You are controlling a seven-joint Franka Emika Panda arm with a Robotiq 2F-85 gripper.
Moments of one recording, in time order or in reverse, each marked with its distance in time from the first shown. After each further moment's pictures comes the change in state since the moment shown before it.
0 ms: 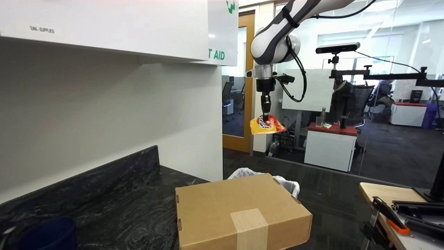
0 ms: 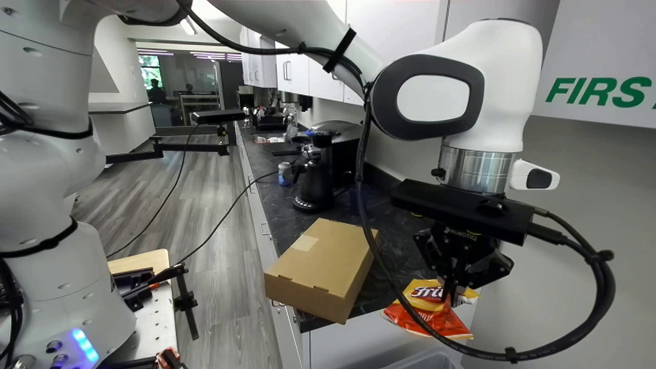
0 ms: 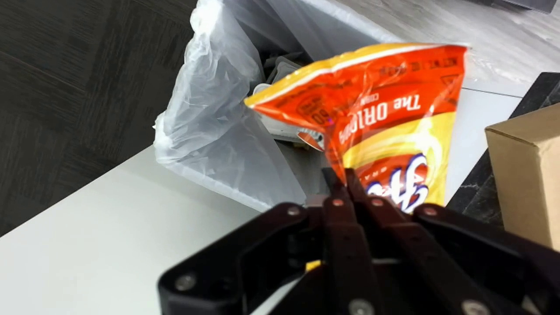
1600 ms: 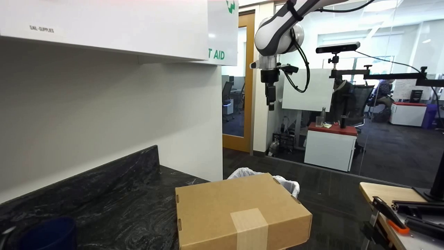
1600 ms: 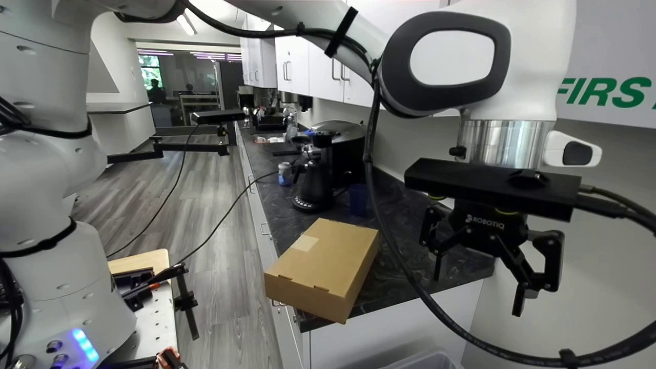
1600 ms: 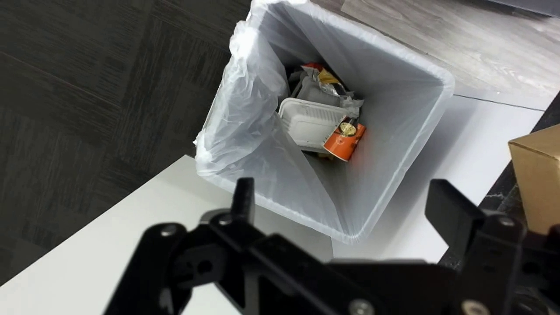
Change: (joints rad) arm -0.028 -0.018 -0.021 0.061 -0.054 -0.052 0.012
